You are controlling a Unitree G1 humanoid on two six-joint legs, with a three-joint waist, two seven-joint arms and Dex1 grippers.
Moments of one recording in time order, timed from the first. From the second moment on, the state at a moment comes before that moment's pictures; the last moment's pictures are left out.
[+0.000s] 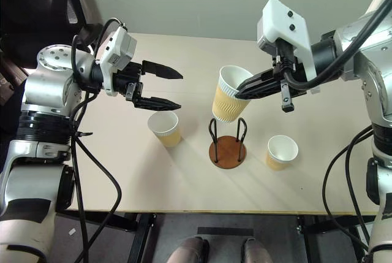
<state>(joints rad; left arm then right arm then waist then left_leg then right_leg) -1.12 0.73 -0.10 0.50 -0.28 0.30 -1.56 -1.22 -0.86 0.17 -0.27 0.38 1.02 1.41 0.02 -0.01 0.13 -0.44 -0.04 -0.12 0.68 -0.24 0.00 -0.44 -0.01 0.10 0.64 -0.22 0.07</state>
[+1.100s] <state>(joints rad) -1.12 0.73 -0.10 0.49 -0.28 0.29 -1.56 -1.10 -0.92 0.32 -0.26 0.39 0.89 1.39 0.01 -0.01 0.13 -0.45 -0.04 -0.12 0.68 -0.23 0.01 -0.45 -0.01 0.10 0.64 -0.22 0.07</state>
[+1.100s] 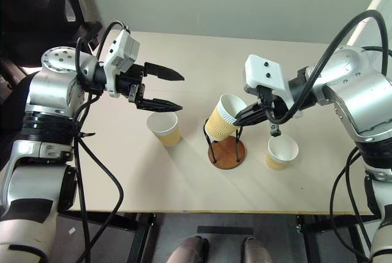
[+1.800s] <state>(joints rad) -1.12 0.72 -0.10 0.49 -0.27 0.28 -1.56 -1.11 -0.99 0.36 -0.24 0.32 0.78 1.47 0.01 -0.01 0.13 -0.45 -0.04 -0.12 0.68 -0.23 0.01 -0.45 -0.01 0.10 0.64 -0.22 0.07</state>
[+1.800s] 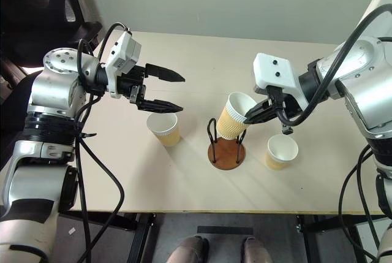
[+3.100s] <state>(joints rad) -0.81 1.03 -0.18 -0.03 -0.07 0.30 -1.48 -1.04 -1.02 0.02 -0.27 0.67 1.12 1.31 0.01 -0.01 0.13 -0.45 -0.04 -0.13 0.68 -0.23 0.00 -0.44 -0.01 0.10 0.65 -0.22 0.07</state>
